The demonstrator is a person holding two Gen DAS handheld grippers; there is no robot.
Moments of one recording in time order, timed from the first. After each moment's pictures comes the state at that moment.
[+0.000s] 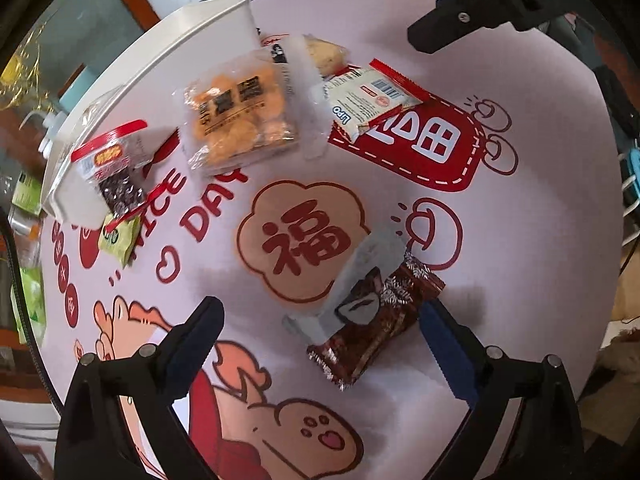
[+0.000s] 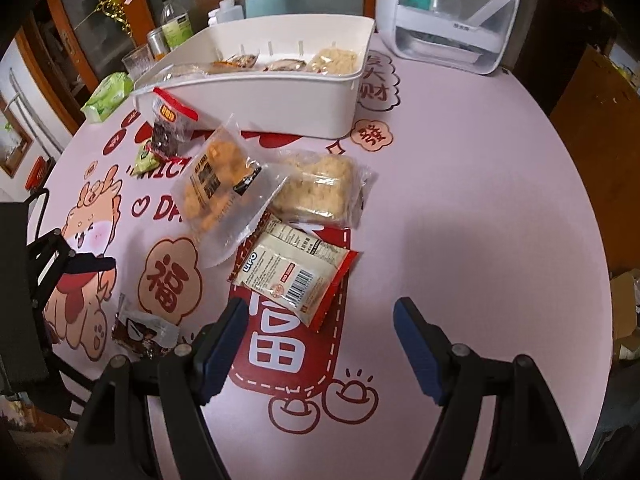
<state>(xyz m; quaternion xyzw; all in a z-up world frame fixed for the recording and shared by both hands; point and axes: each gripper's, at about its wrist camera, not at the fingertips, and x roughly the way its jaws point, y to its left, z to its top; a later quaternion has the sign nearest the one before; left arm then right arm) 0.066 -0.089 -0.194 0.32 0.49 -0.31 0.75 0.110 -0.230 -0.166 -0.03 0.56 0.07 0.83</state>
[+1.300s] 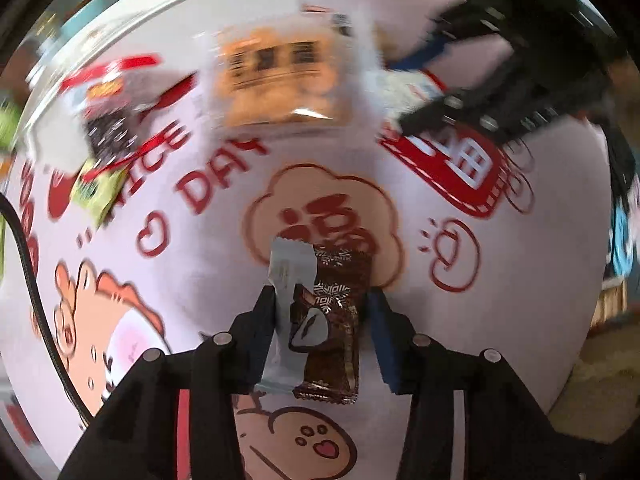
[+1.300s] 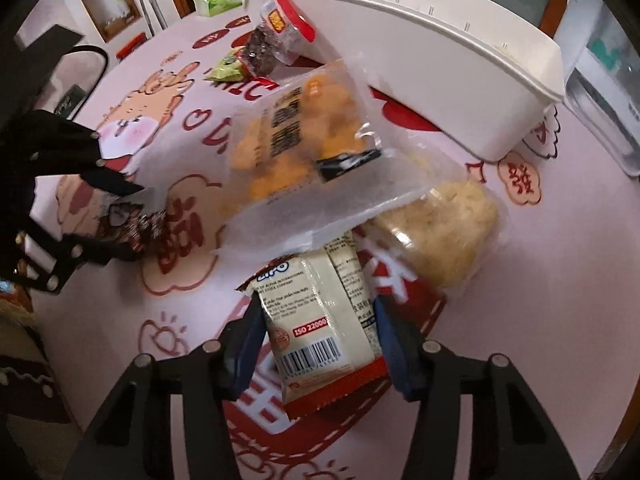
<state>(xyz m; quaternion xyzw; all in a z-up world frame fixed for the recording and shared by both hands) 0.107 -0.074 -0.200 0.20 0.58 -0.29 0.73 0.153 -0.192 -0.223 -0.16 0.57 0.30 0.75</state>
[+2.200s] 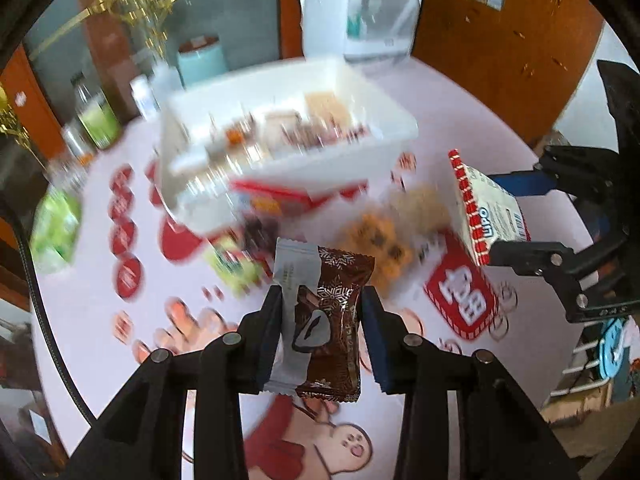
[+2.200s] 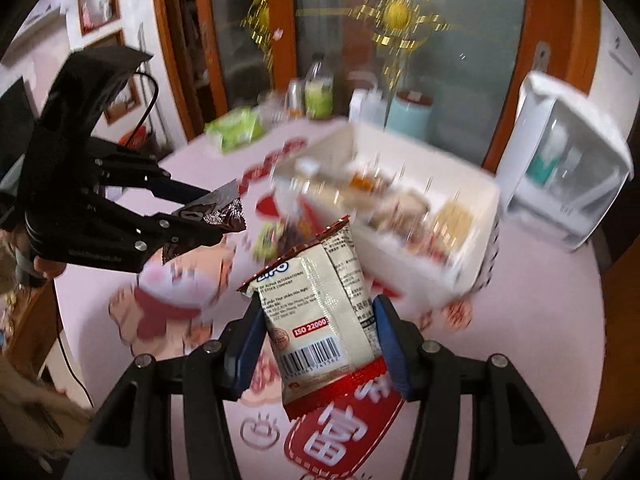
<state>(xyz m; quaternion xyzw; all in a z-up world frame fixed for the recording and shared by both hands) 0.168 0.000 -0.046 0.11 0.49 -0.22 0.83 0.150 -0.161 -0.047 -0.11 0.42 0.27 0.86</state>
